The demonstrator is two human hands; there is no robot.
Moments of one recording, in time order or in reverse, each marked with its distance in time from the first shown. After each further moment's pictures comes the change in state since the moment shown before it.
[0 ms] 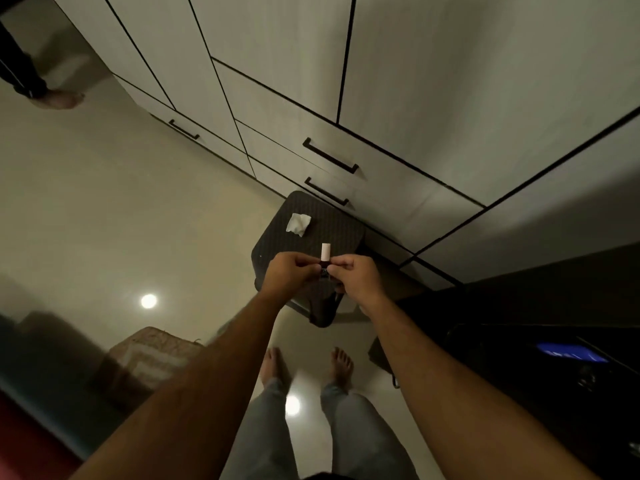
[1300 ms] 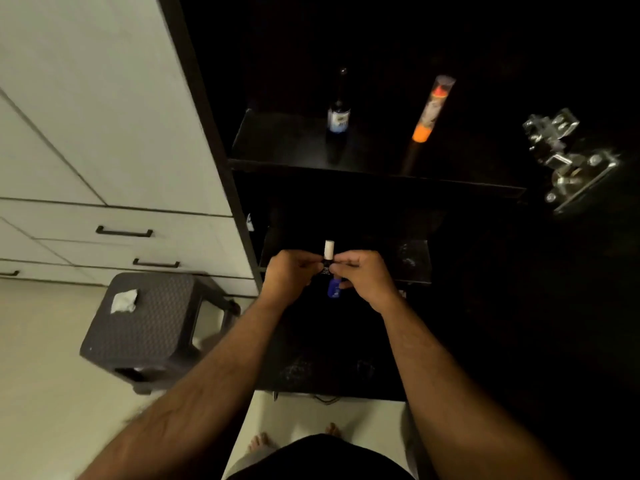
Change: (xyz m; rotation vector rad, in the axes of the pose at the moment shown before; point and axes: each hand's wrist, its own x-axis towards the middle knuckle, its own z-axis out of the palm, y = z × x) left_hand -0.169 0.196 0.364 0.273 -0.227 0.641; right_hand -0.251 0.129 -0.377 0.234 0.479 -0.238
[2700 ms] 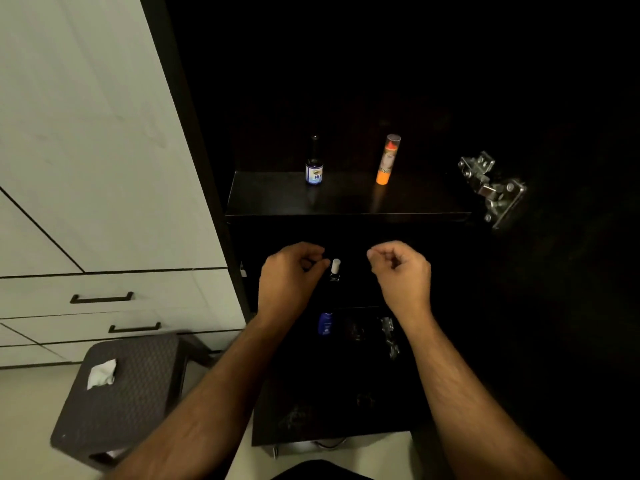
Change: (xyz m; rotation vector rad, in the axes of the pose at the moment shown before) left_hand -0.025 0.106 -0.041 0.043 0.215 0.374; right_hand -0.059 -0.078 -0.046 -0.192 0.667 -0.382
